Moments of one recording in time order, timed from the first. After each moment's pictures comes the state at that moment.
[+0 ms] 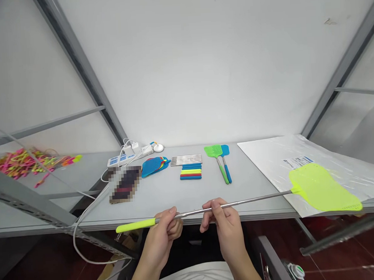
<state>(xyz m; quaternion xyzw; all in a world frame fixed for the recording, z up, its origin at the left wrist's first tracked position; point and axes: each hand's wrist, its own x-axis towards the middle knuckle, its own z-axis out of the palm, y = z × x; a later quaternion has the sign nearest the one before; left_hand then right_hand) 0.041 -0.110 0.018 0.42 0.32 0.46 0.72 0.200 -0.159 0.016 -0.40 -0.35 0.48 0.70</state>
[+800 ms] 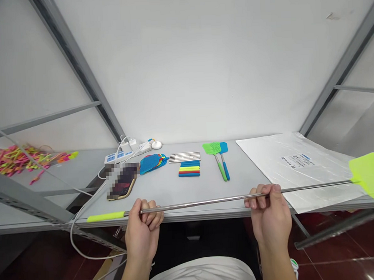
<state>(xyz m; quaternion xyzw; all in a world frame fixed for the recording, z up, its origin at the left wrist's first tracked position) 0.027 -0.100 0.034 0.27 0.32 0.65 0.64 0.271 -0.168 0.046 -0.35 -0.21 0.30 0.86</state>
